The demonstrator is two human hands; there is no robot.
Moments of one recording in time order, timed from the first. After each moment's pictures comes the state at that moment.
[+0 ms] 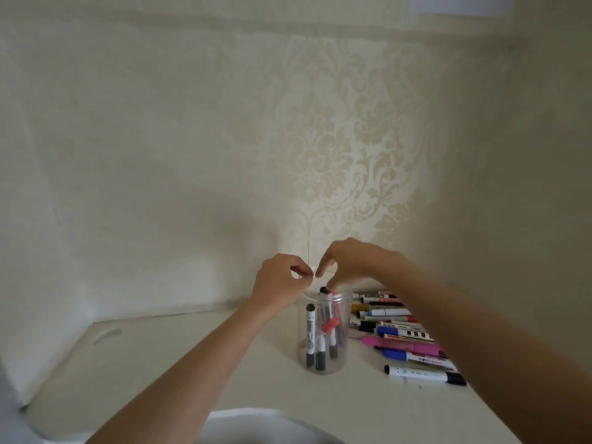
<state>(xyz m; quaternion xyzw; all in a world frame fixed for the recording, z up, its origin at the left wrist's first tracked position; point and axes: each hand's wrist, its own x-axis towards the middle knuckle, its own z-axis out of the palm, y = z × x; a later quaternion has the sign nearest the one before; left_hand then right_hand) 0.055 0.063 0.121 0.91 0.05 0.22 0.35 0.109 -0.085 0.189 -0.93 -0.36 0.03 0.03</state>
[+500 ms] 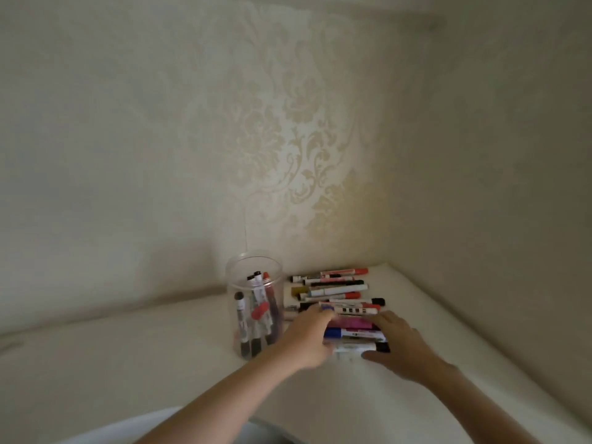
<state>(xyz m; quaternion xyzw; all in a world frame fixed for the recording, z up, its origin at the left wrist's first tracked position) 0.076 -0.078 0.026 0.96 -0.14 0.01 0.25 0.111 -0.285 0.003 -0.97 -0.19 -0.01 0.15</state>
